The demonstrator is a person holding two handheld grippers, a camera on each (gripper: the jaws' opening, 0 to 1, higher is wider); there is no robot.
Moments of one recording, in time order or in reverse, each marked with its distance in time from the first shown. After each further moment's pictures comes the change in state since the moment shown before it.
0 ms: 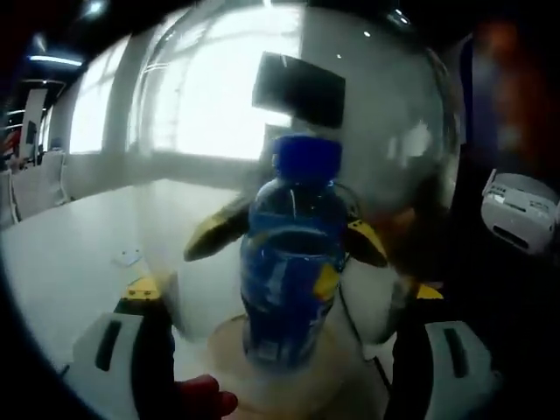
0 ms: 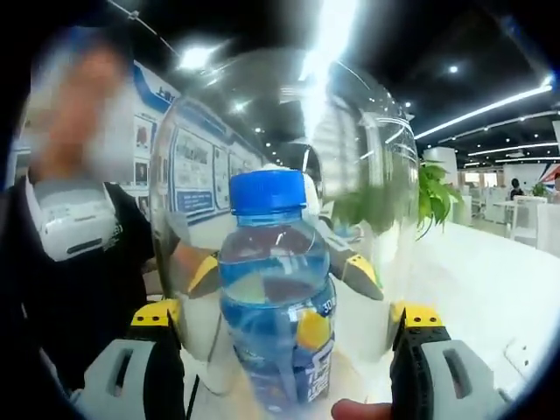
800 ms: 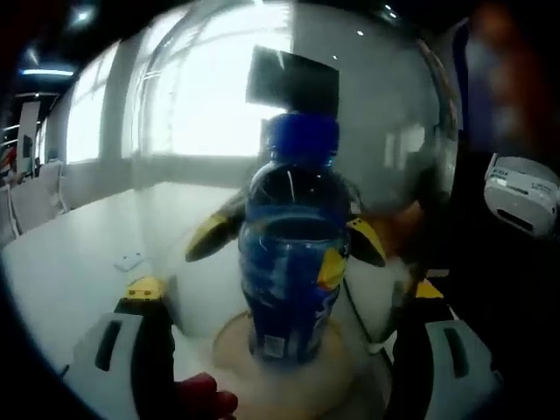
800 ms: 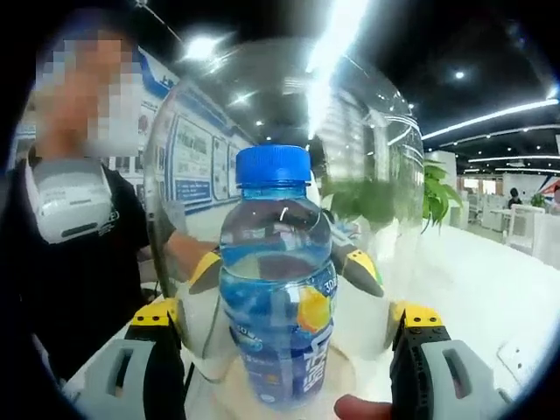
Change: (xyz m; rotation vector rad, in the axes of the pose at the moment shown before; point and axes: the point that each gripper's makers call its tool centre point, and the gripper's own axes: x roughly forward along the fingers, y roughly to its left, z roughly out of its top) left arm 0.004 -0.003 -0.007 0.059 0.004 -0.003; right arm 0.000 0.005 -0.008 -0.048 0.012 -0.020
